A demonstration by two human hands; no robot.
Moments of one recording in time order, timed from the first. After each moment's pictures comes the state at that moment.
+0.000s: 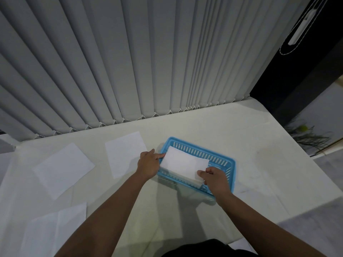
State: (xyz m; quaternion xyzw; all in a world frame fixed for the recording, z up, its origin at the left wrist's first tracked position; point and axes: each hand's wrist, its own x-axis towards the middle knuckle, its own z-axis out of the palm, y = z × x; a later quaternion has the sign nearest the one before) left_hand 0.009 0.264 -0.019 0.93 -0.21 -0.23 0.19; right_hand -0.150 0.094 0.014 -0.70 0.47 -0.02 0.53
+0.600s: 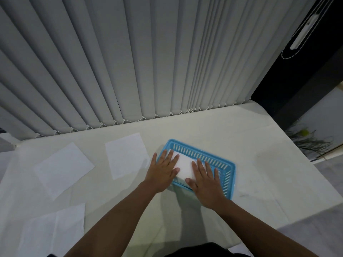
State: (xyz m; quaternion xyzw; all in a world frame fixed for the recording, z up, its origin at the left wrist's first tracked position) left_hand -0.028 0.244 -0.028 0.91 -0.39 -0.12 0.04; right_hand -0.151 0.095 -0.023 -0.98 0.16 0.10 0.08
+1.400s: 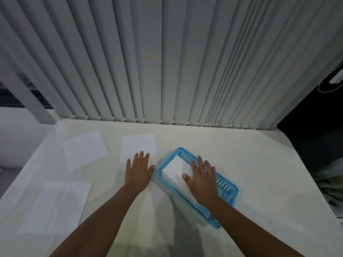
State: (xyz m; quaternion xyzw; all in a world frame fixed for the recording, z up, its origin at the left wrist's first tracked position) left_hand -0.034 0.296 -0.013 0.99 -0.08 -0.12 0.10; right_hand -0.111 0.075 0.011 -0.99 0.06 0.06 0.13
